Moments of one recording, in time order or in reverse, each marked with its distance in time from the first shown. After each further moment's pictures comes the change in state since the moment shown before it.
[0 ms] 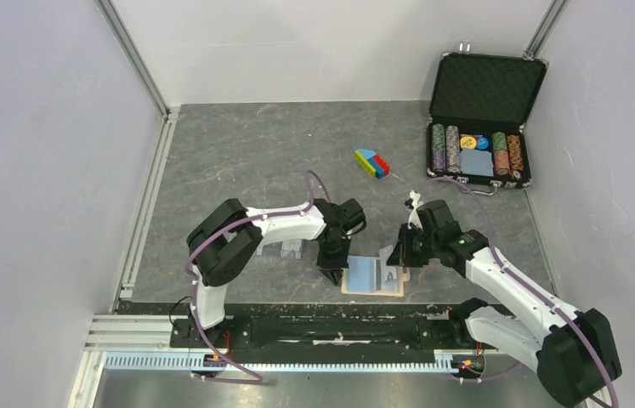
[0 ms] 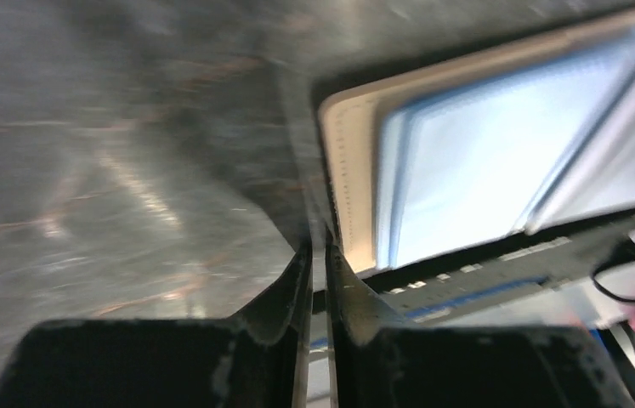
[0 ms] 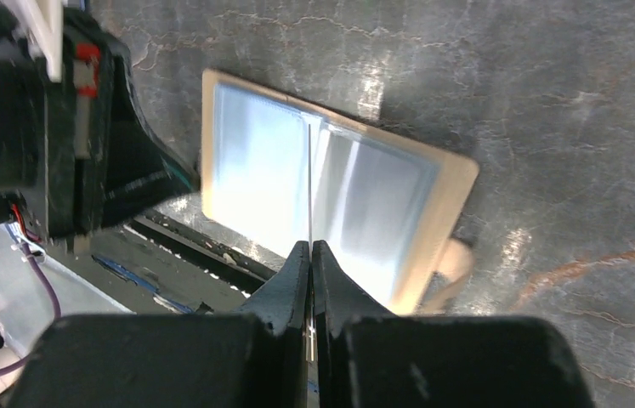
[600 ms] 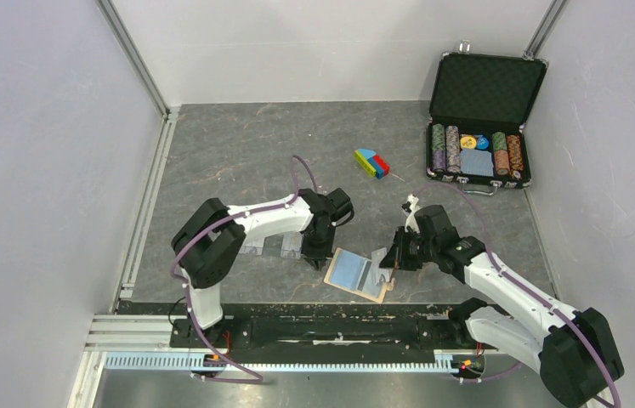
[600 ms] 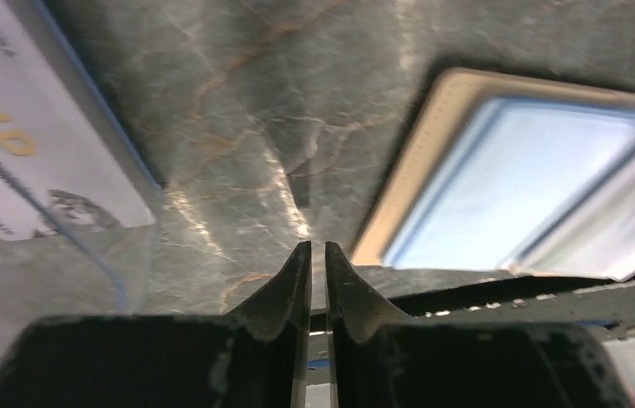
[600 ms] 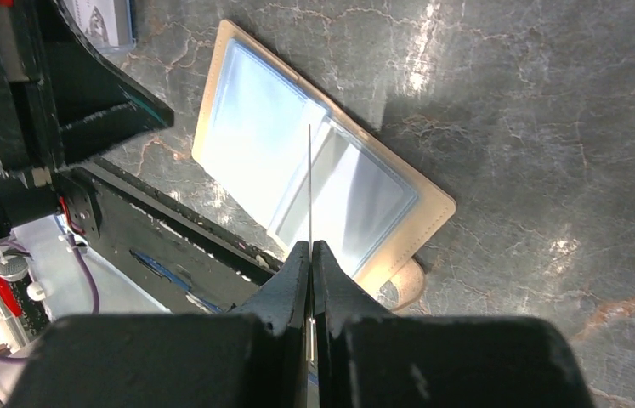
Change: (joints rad) left arm 0.054 -0.092 -0.035 -0.036 -0.123 0.037; right arm 0.022 -0.014 -0.066 0.116 -0.057 0.093
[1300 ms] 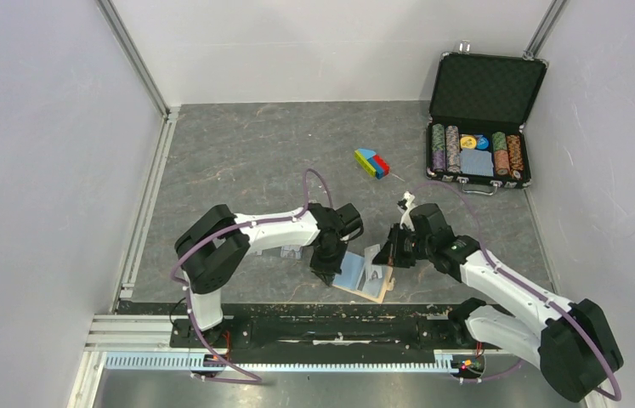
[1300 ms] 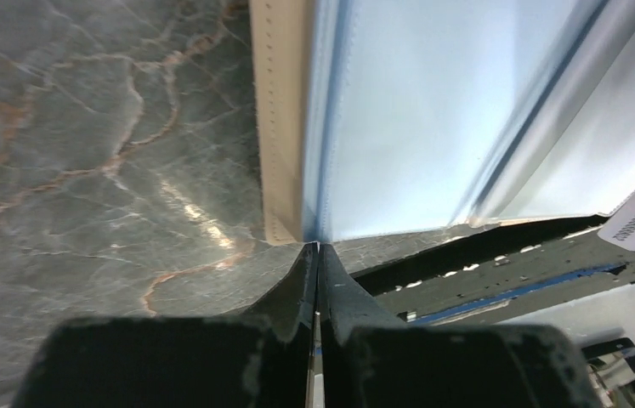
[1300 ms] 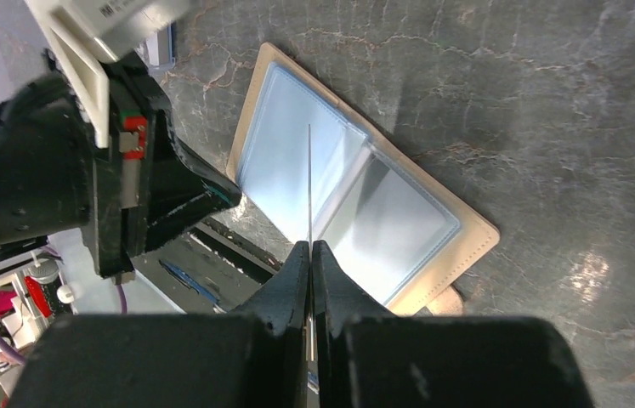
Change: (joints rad) left arm -0.081 -0.002 -0.037 0.060 0.073 0.031; right arm 0.048 0.047 0.001 0.100 0.003 0.073
